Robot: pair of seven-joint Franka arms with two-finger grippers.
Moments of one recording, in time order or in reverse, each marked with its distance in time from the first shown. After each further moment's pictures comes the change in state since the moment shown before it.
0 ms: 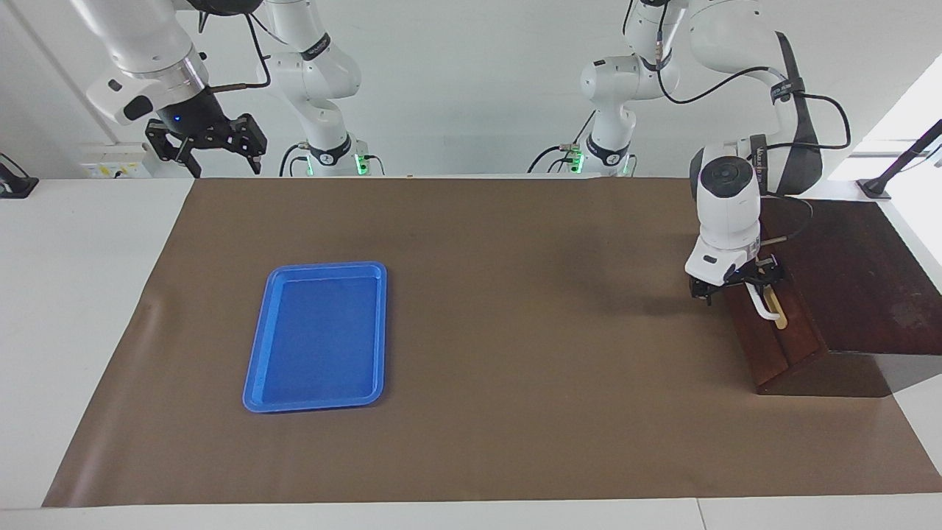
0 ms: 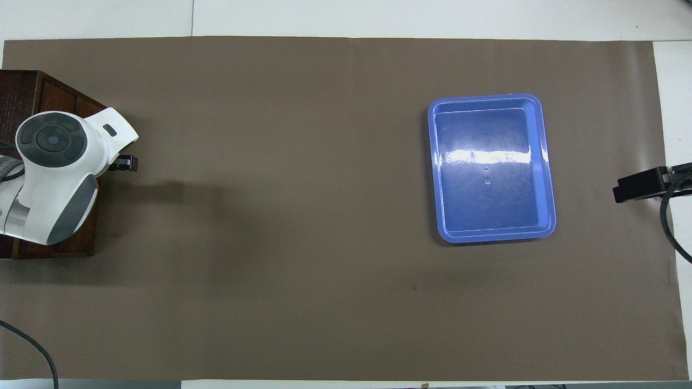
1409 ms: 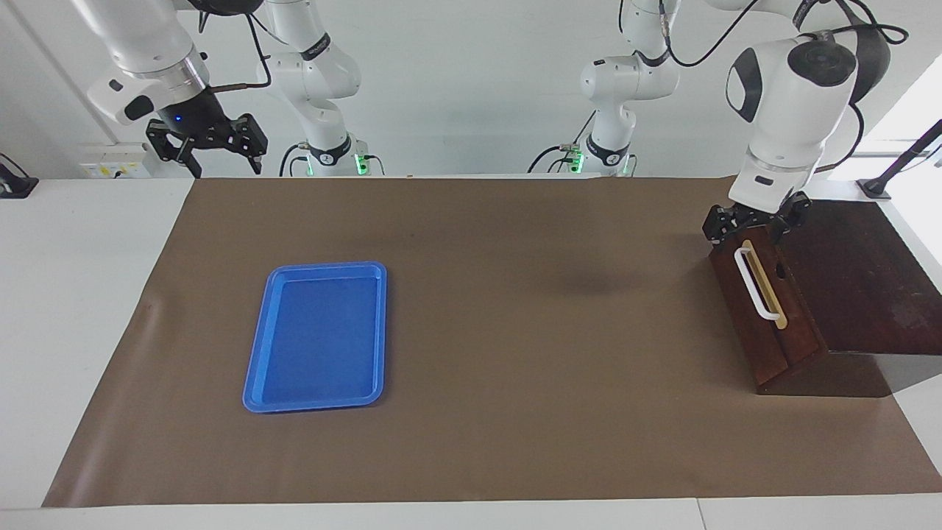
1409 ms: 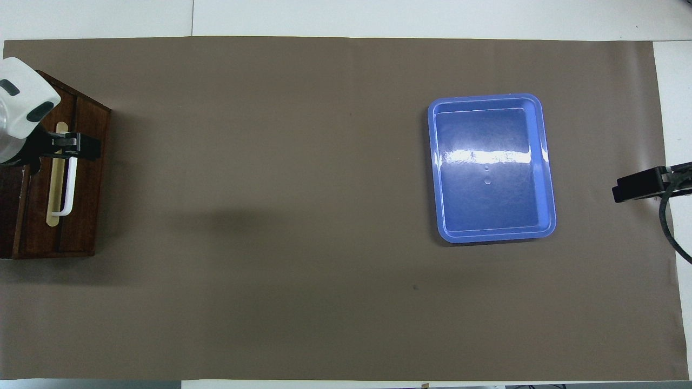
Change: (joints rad) left arm -0.021 -0.137 0.001 0.238 -0.342 -0.369 0.241; right arm 0.002 0.000 0.001 0.000 0.000 0.001 0.000
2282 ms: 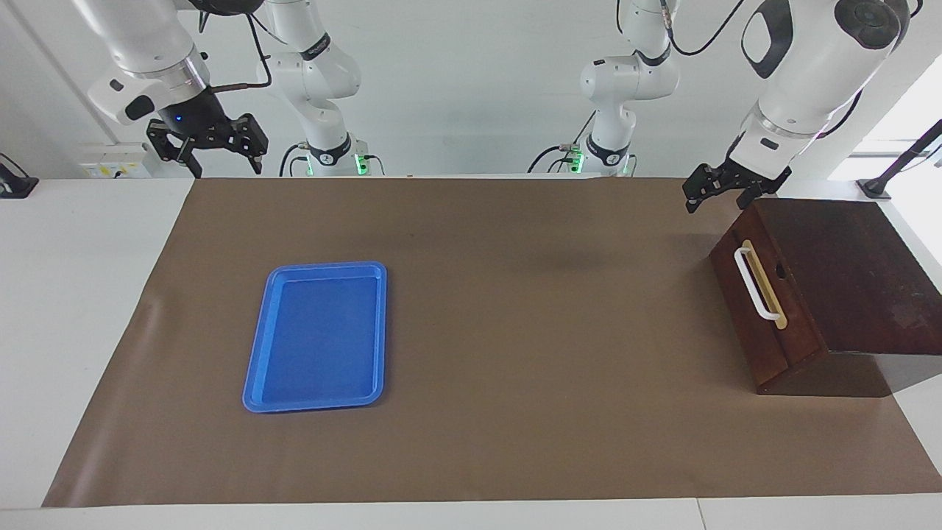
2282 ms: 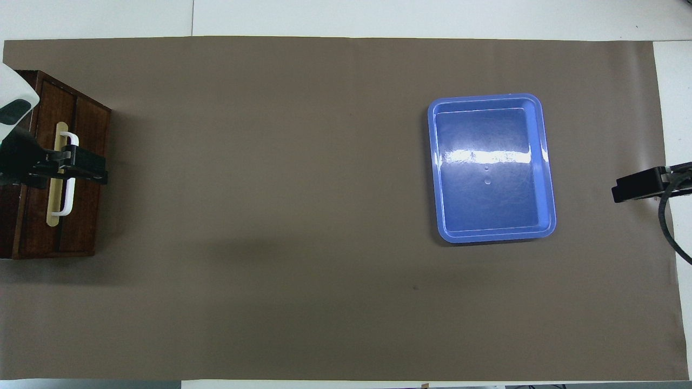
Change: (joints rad) left arm -0.003 -0.025 -0.002 0.165 -0.264 -0.330 -0.004; right arm 0.000 0.000 0.001 0.000 0.000 0.001 0.000
